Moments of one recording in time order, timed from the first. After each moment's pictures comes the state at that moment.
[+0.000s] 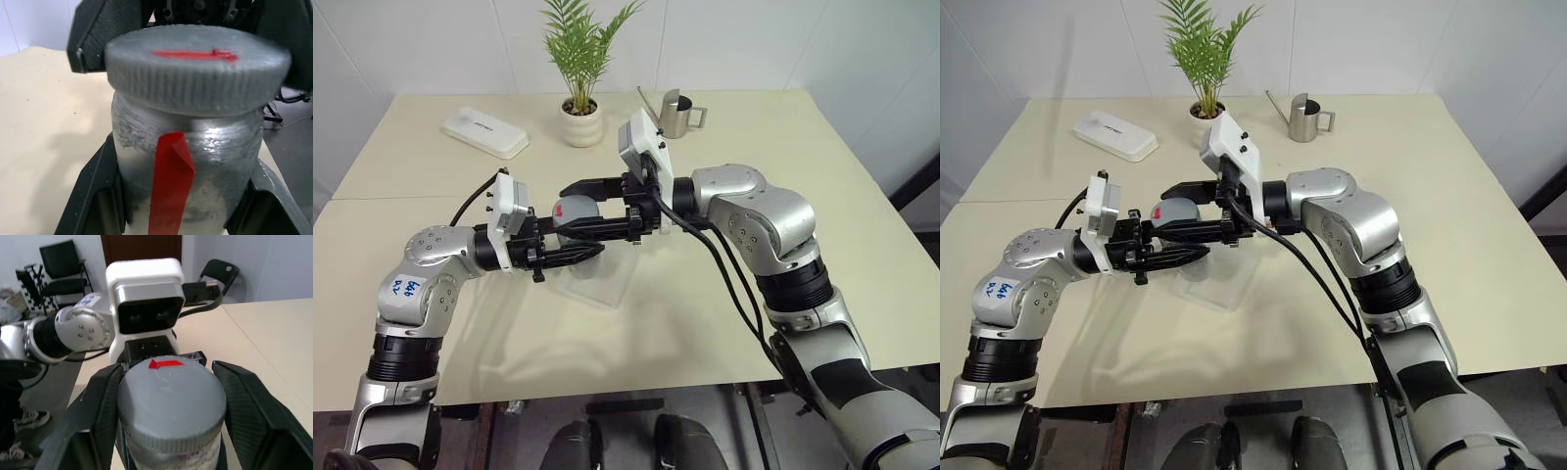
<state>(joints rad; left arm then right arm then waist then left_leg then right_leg) -0.55 0.63 0.10 -0.10 -0.59 0.45 -1.09 -1.05 -0.28 0.21 0.00 0.54 0.73 1.01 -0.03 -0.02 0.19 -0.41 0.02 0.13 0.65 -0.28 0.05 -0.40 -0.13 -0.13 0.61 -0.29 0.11</state>
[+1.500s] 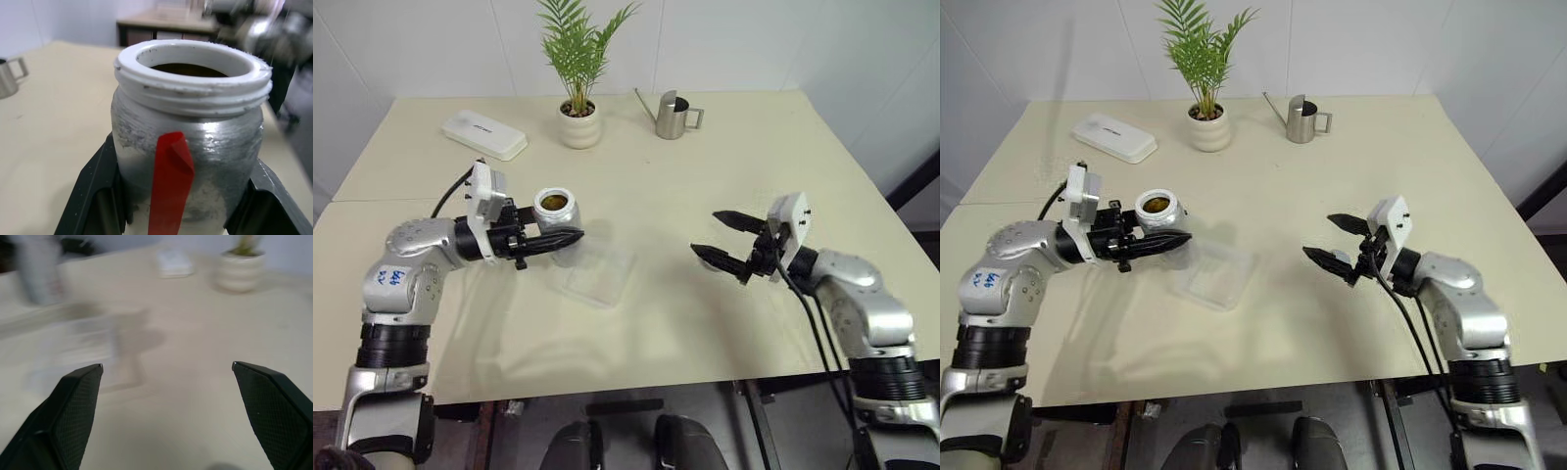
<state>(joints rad) -0.66 0.71 0.10 0.16 -0.50 0.34 -1.18 -0.47 -0.65 -0.06 -0.15 0.55 0.53 0.93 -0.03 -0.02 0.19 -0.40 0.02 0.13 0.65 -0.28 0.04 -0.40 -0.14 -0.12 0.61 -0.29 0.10</state>
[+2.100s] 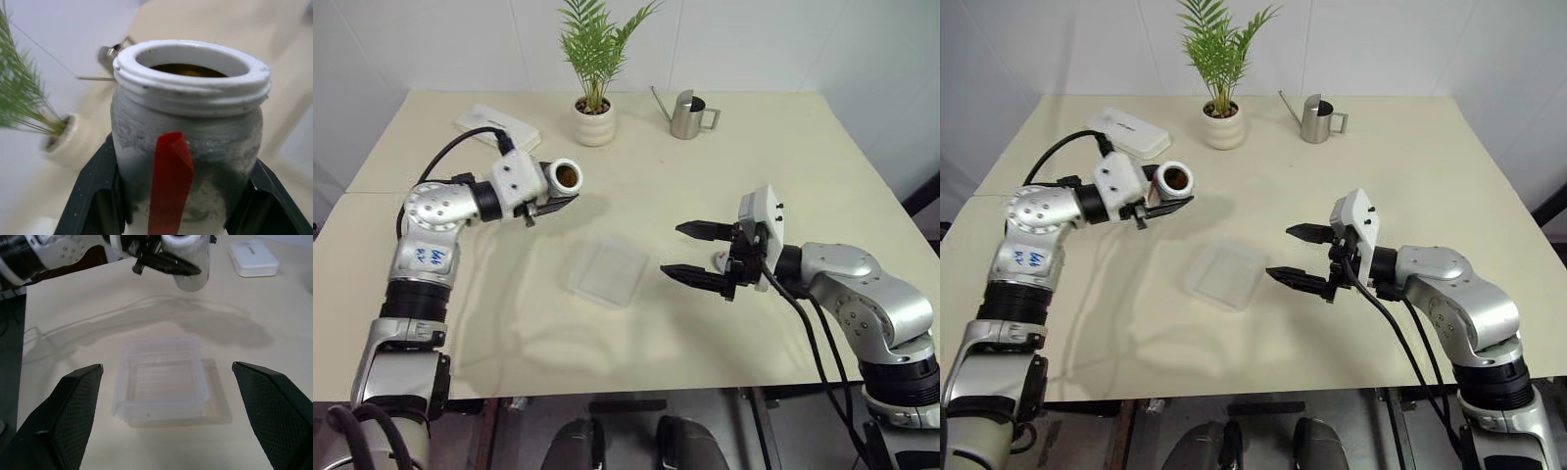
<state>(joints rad) -0.81 0.65 -0.05 0.41 0.11 -0.32 -0.75 -0.50 -0.65 -0.01 -0.36 0.65 0.71 0.86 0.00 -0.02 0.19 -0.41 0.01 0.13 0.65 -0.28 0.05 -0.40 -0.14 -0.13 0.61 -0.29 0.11</state>
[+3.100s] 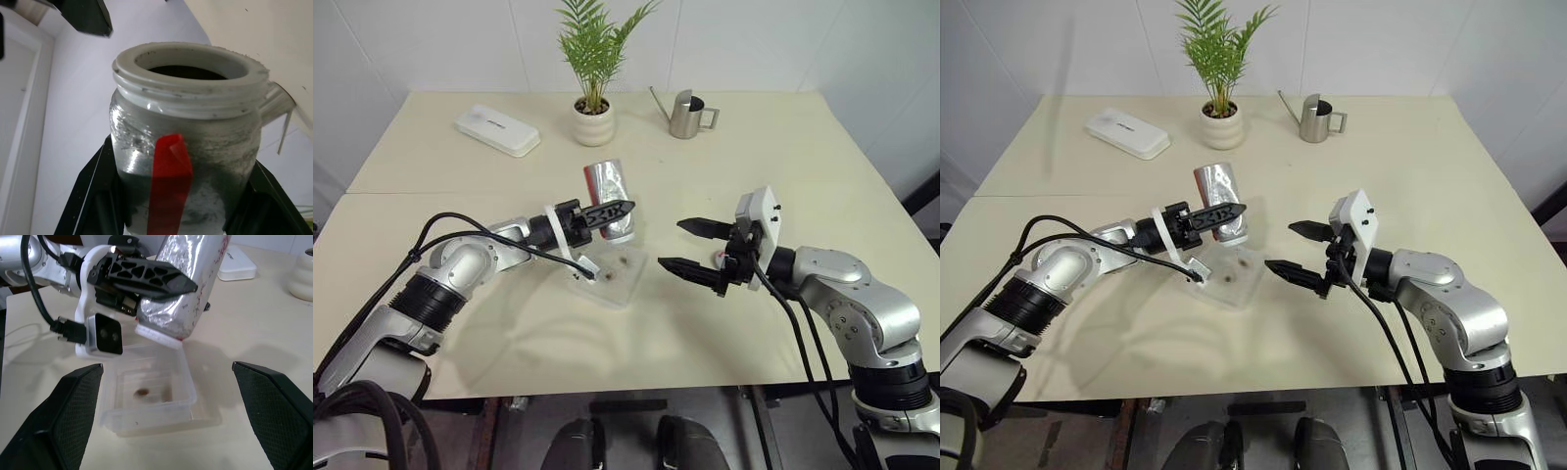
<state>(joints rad) -0.87 0.80 -0.56 0.25 1.55 -0.45 0.67 -0.48 -0.59 -0.02 -0.35 0.64 0.70 0.79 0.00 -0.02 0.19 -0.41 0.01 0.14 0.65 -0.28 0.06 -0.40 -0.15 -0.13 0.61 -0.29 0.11</state>
